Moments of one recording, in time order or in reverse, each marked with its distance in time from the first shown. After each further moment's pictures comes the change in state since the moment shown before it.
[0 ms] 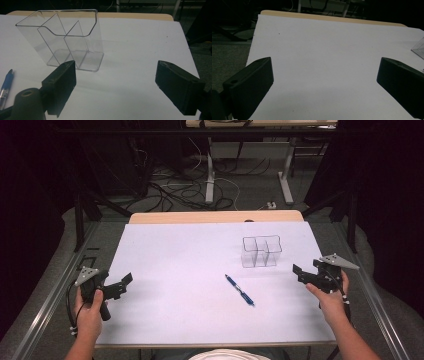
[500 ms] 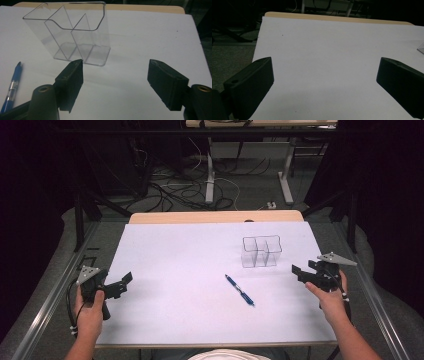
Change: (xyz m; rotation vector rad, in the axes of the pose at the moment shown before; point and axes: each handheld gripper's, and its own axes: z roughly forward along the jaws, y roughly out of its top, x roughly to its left) left arm -0.005 0.004 -0.001 0.008 0.039 0.019; right arm 0.002 0.005 0.003 0.052 0.050 -0.015
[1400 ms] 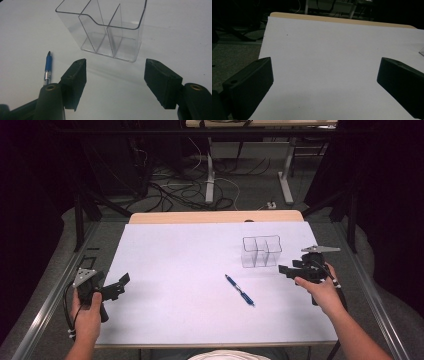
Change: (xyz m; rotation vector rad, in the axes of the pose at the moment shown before) left arm 0.002 -0.002 -0.009 -0.013 0.018 -0.024; right arm 0.031 0.029 0.013 0.182 0.126 -0.001
